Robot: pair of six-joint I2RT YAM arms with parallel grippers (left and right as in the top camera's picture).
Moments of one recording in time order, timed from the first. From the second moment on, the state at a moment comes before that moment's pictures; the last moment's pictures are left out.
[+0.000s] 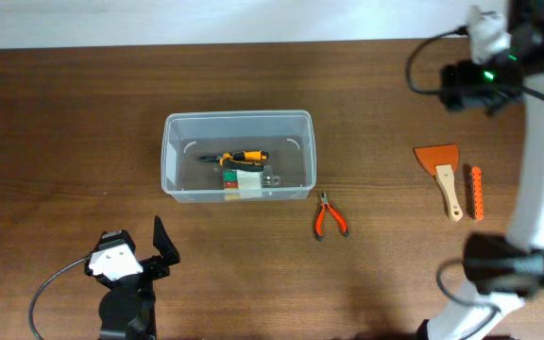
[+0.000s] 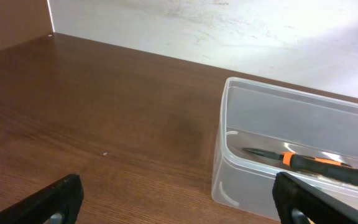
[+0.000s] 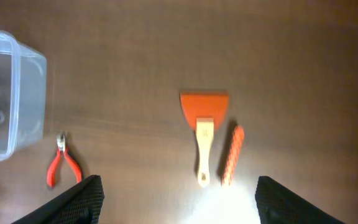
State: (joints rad) left arm -0.13 0.02 0.10 -0.29 -0.33 -0.22; right arm -0.14 1.91 2.43 -1.69 -0.02 -0.24
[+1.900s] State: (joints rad) left arm -0.13 0.02 0.10 -0.29 -0.33 -0.22; right arm -0.32 1.99 1.29 -0.84 0.00 -0.39
